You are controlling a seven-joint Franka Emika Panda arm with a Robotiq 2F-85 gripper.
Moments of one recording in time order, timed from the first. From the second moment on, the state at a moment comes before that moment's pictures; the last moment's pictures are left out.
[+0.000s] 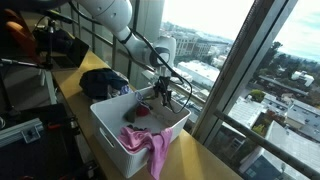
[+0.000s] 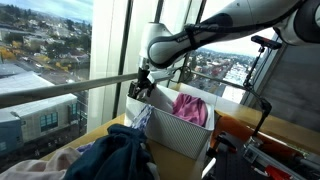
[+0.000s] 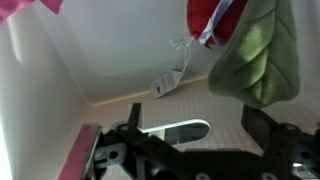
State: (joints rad) arm 0.10 0.85 -0.05 -1.35 -0.13 2.27 0.27
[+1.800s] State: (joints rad) arm 0.04 0.69 -0.01 -1.64 0.02 2.19 0.15
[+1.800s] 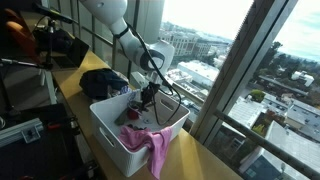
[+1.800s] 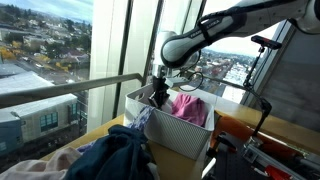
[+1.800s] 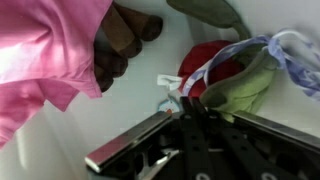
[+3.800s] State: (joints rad) arm 0.03 0.39 -0.11 -2.05 -0.25 2.33 0.19
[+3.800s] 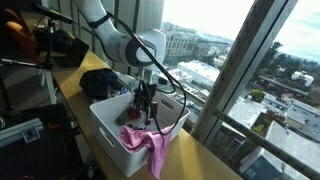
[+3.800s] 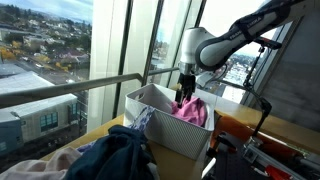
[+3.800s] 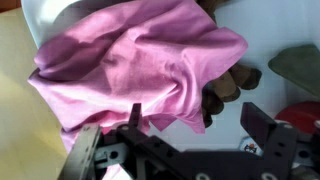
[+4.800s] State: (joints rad) arm 0.02 0.66 -0.19 -2.05 -0.29 2.54 0.22
